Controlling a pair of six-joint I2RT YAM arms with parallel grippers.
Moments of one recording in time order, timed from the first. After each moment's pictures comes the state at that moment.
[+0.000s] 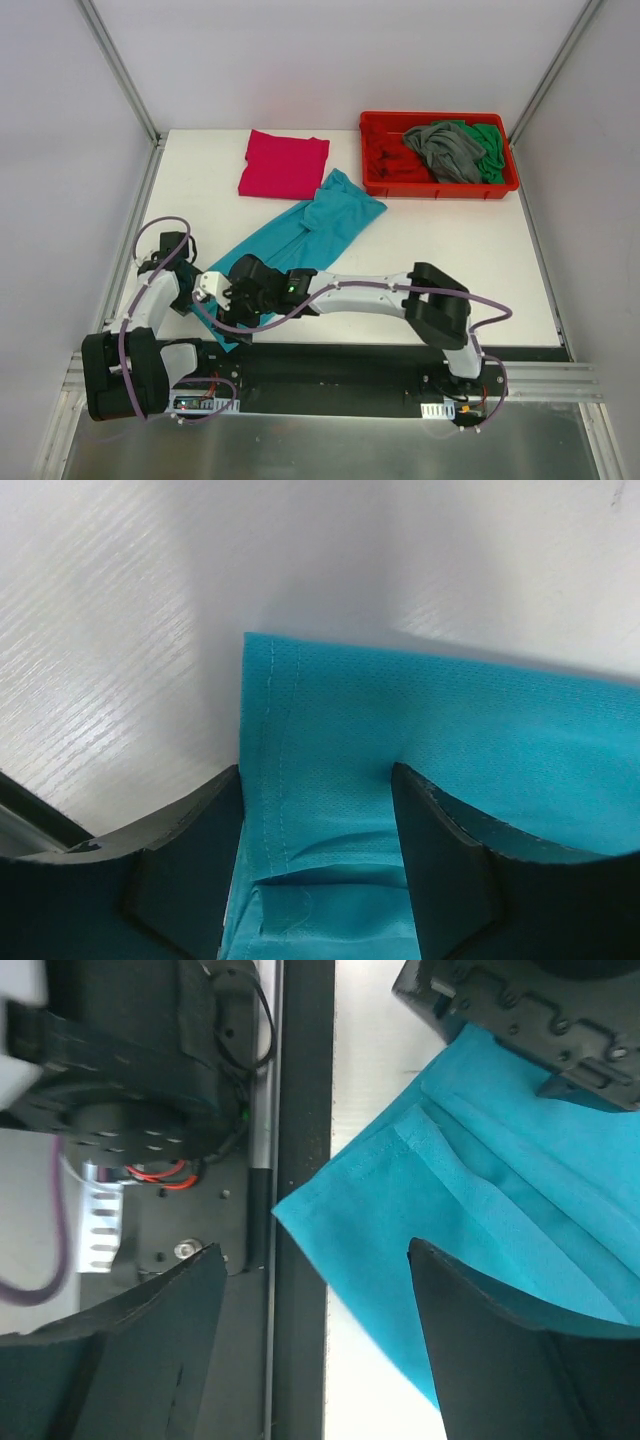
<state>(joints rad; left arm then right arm) 0.14 1.11 0.52 -0.69 -0.19 -0.85 1.33 1.97 1.52 -0.22 -0.30 -0.08</state>
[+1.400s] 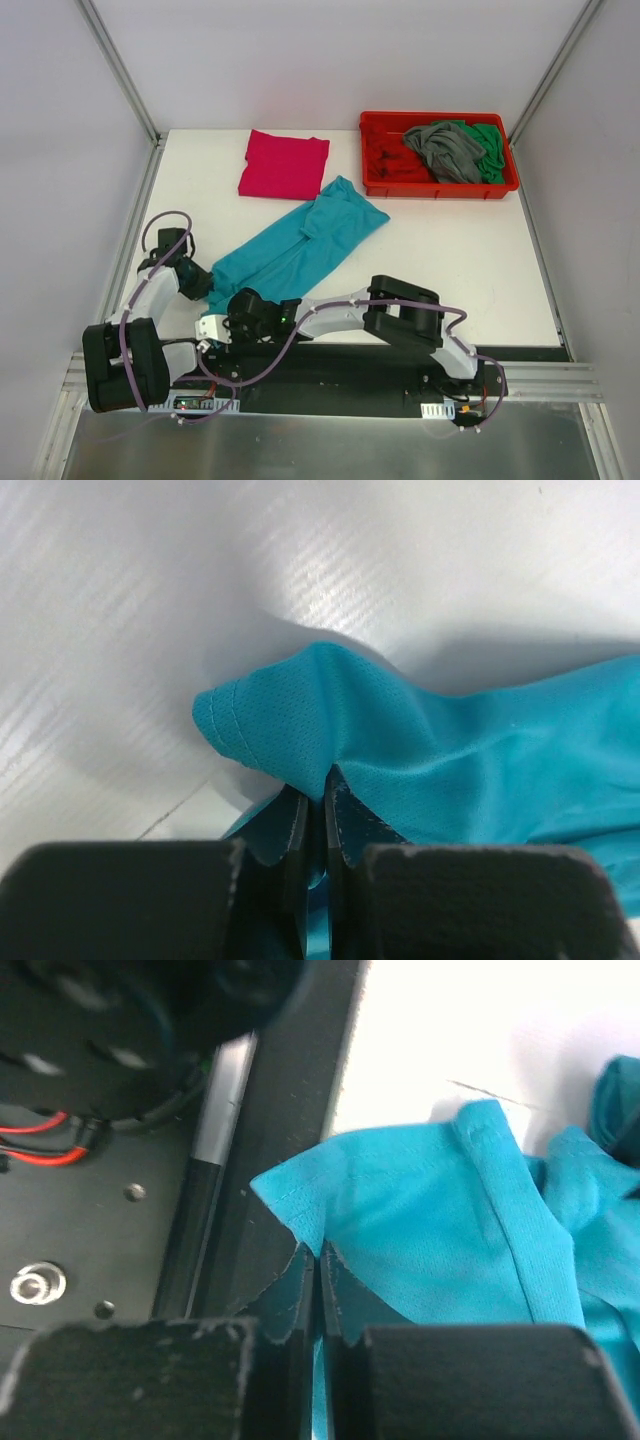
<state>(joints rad) 0.16 1.17 0.53 -0.57 0.01 -0.79 1.40 2.18 1.42 0.09 -0.21 -0.44</state>
